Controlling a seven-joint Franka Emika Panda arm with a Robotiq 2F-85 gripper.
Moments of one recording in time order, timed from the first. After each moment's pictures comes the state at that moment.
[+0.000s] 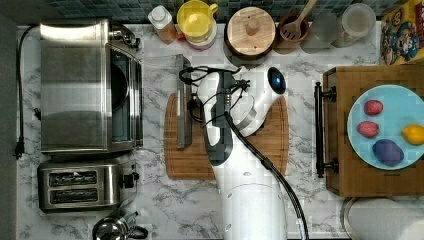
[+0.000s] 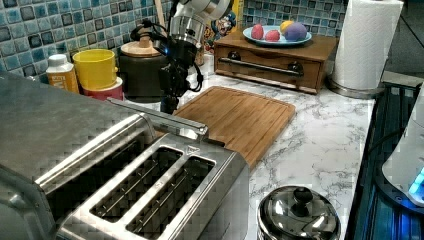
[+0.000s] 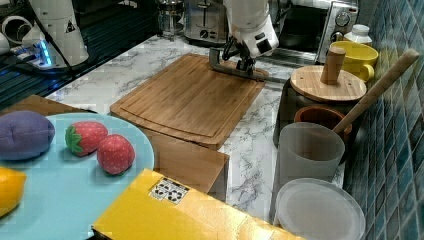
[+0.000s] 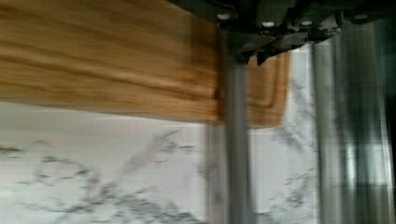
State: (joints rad) arm -0.10 0.51 0.06 -1.93 0.76 0.58 -1.37
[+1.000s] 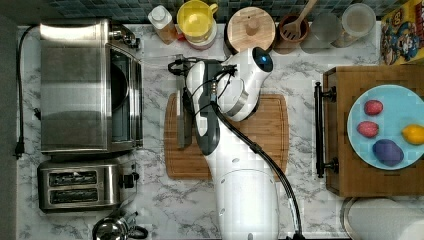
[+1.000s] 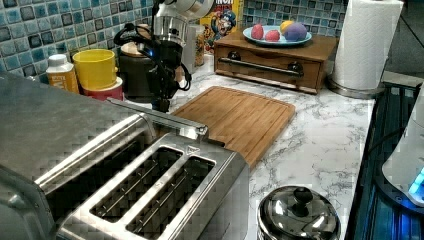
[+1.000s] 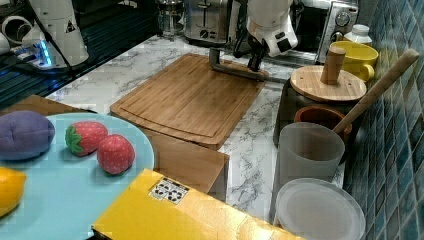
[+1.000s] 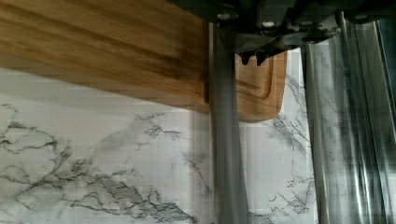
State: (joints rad) arm -0.08 0.61 0.06 -1.77 0.64 0.49 -1.26
